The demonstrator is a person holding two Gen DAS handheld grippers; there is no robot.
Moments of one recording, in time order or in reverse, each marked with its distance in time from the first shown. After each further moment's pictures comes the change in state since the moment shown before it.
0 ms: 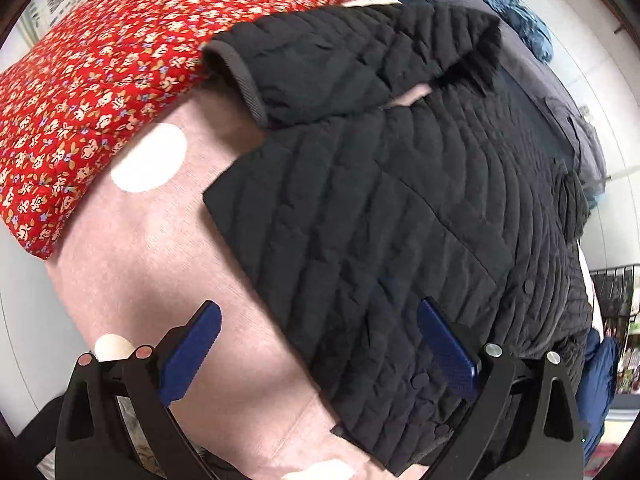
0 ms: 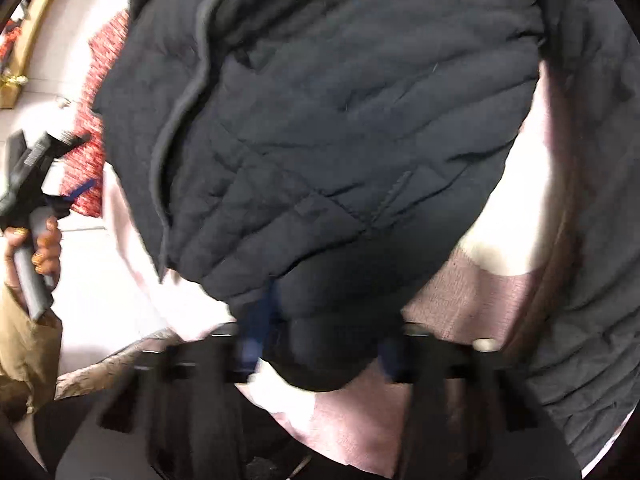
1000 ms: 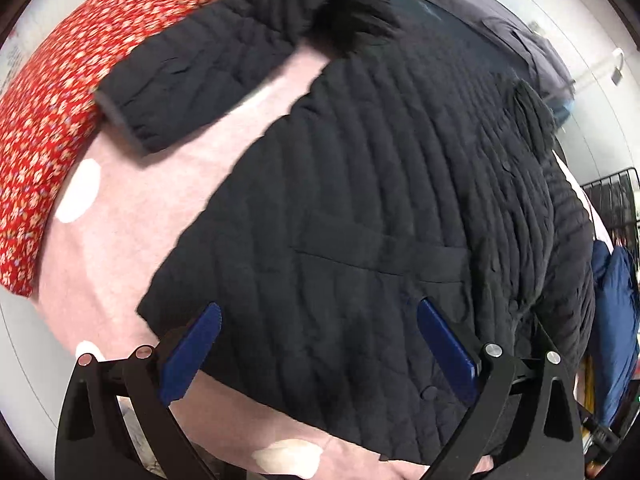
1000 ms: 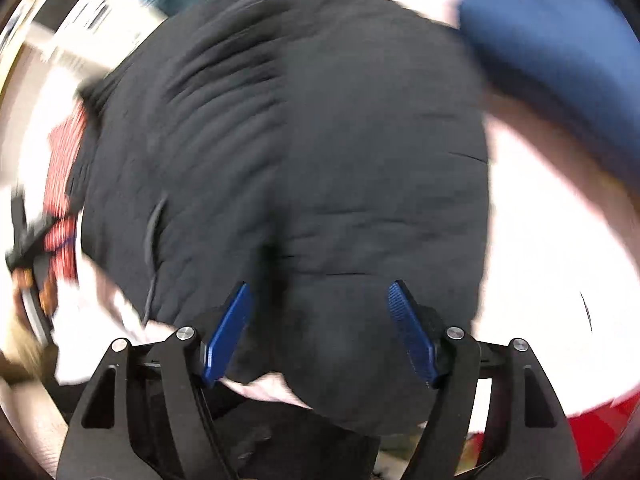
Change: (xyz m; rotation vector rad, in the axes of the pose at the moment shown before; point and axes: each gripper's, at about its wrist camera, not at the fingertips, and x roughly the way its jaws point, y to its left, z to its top) left arm 0.002 -0.081 -0.032 0.273 0.067 -0.017; right arm -0.151 -0.102 -0.083 0.298 -0.247 -0.225
